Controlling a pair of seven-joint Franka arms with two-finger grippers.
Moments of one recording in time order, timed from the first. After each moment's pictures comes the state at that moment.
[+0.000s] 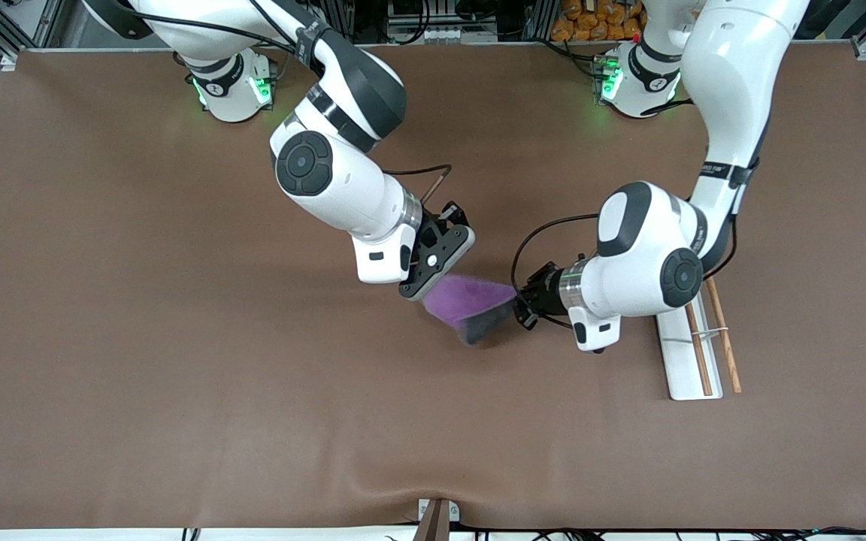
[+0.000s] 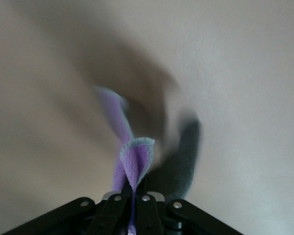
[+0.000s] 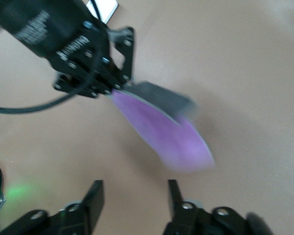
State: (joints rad) left arm -0.23 0.57 -0.22 -1.48 -0.37 2.01 -1.27; right arm 0.45 0.64 0.30 -1.18 0.23 2.04 -0.09
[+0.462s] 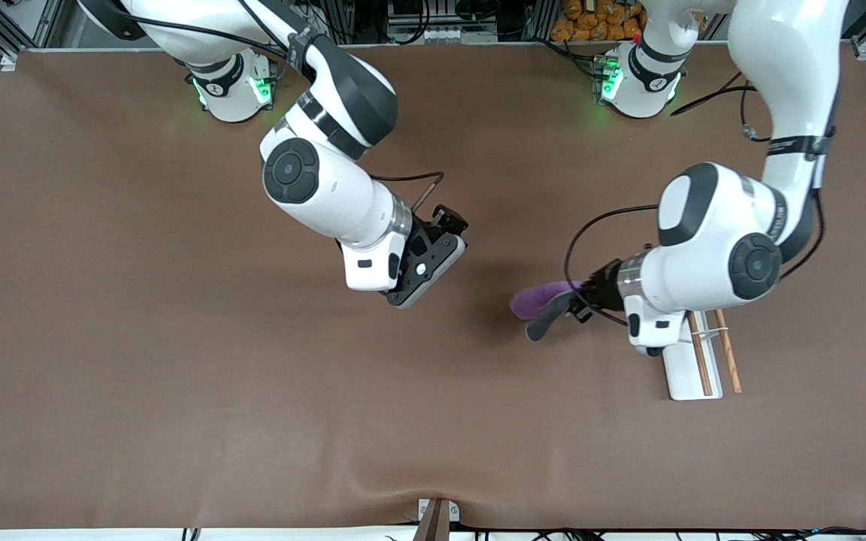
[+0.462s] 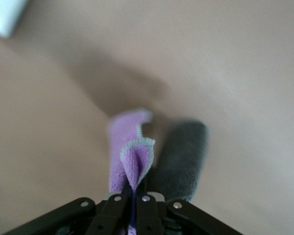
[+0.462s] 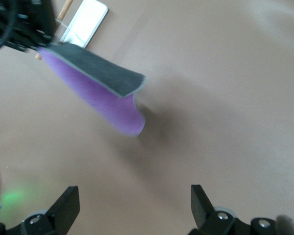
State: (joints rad) left arm -0.12 0.48 -0.22 -1.48 -0.19 1.82 -0.95; right arm 0.42 0.64 0.30 -1.18 0.23 2.04 -0.08
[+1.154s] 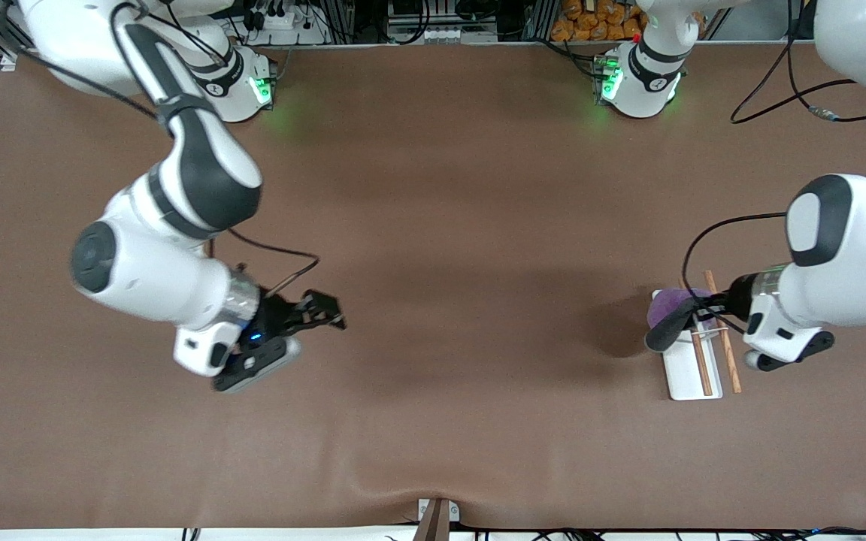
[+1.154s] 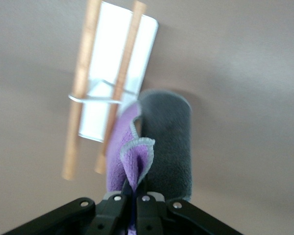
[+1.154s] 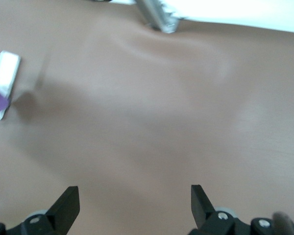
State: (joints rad) left arm 0.13 0.46 -0.21 -1.49 -0.01 1.76 -0.35; right arm 0.11 0.64 0.28 -1.18 0.23 1.99 -0.09
